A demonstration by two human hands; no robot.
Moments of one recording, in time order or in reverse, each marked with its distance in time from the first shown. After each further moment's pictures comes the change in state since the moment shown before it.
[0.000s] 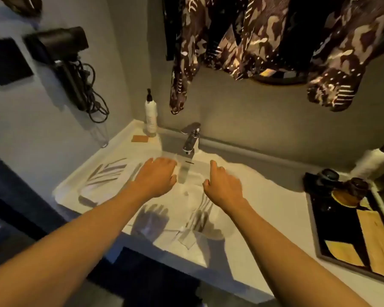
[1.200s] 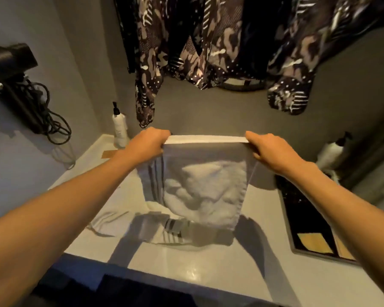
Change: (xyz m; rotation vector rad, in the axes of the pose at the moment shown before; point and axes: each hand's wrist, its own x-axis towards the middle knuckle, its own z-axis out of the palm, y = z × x) left_hand 0.115 0.009 -0.083 -0.258 0.150 0.201; right_hand 0.026 0.136 -0.169 -0.232 0.147 -0.211
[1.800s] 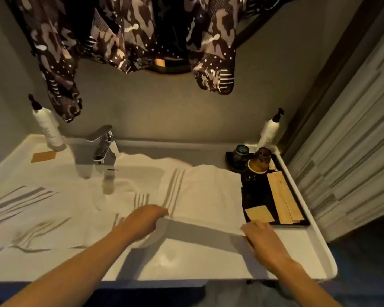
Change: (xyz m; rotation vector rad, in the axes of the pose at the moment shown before) left_hand -0.070 0.140 0.204 -0.215 -0.456 0.229; right_hand -0.277 0.071 0.150 0.010 -0.277 0.262
